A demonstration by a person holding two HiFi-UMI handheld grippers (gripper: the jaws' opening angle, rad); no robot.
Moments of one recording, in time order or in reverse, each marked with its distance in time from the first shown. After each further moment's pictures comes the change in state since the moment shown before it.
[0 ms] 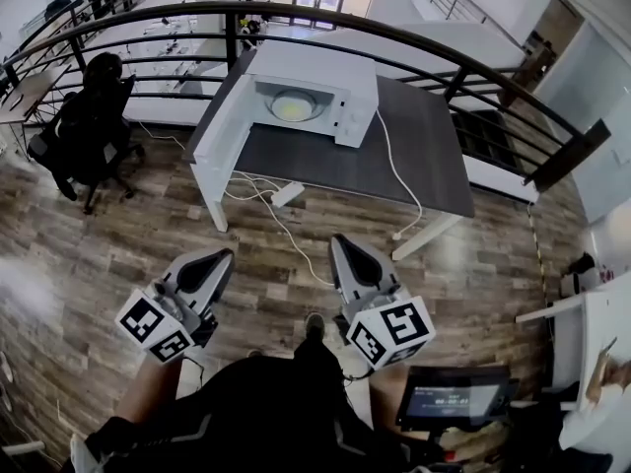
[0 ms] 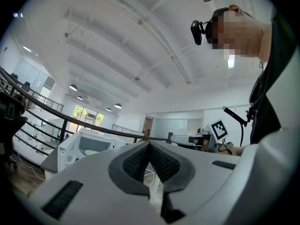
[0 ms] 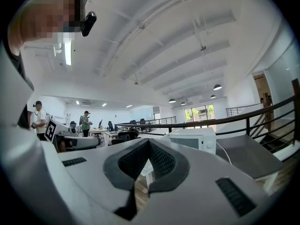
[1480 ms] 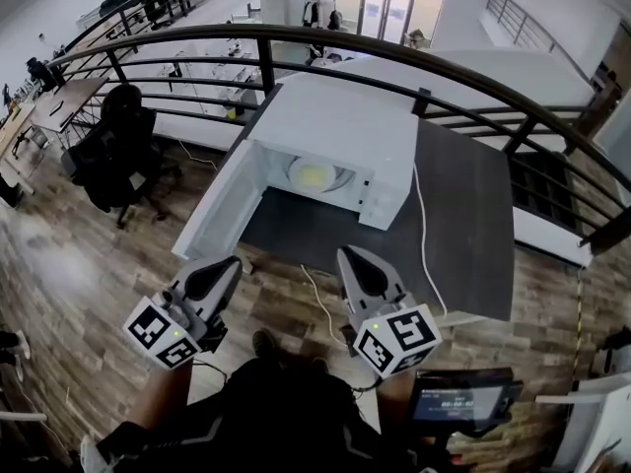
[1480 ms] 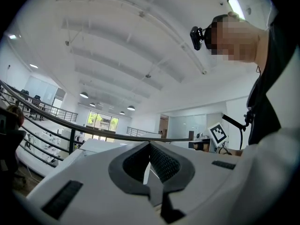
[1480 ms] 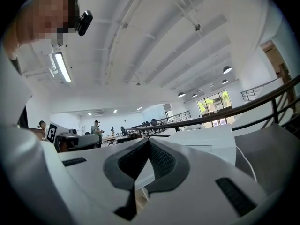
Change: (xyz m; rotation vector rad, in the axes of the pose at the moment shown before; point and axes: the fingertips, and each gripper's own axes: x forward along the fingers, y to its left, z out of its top) left arm 0.237 0.166 0.044 0.063 -0.006 0.193; right arm 0.219 -0.225 0.032 0.132 0.016 0.207
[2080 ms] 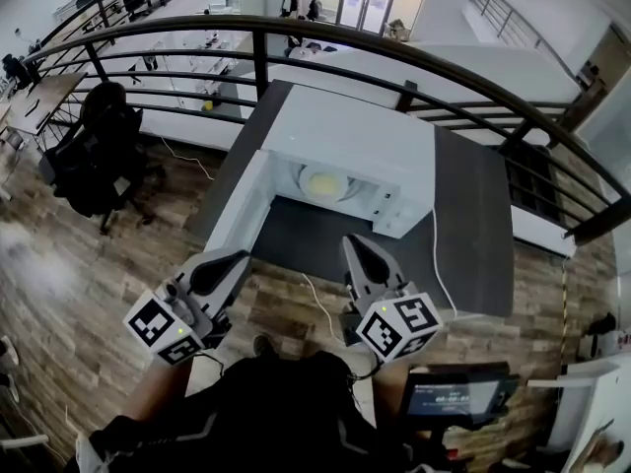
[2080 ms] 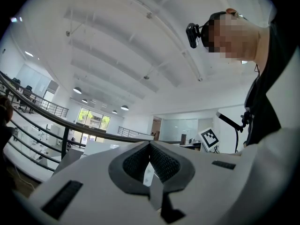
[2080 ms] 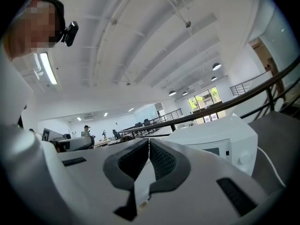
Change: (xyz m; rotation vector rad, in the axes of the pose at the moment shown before) left arm -0.004 0.098 0.022 -0.043 -0.033 -0.134; right arm 0.110 0.009 -0.011 0.103 -0.012 -0.100
